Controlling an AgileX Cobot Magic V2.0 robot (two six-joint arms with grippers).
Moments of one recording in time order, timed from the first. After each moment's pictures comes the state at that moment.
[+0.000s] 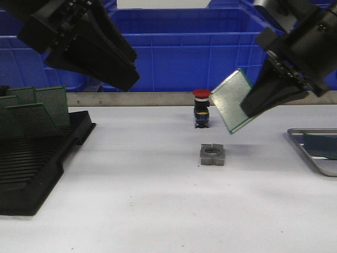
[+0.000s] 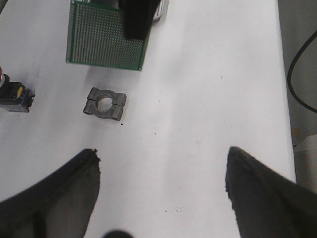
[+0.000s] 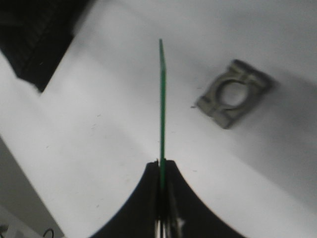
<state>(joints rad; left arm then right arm) -0.40 1.52 -1.11 -0.94 0.90 1.58 0.05 1.69 -1.05 0.95 0.88 -0.90</state>
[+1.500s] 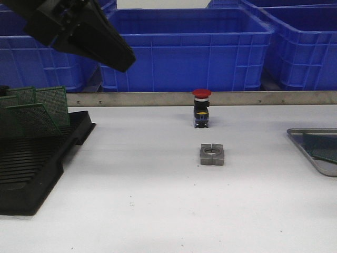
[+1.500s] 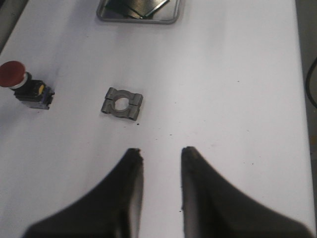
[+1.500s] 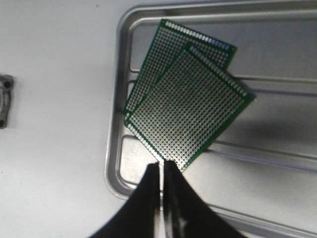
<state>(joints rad) -0.38 1.50 -1.11 -0.94 0.85 1.54 -0.38 1.76 -1.05 0.78 0.82 -0.86</state>
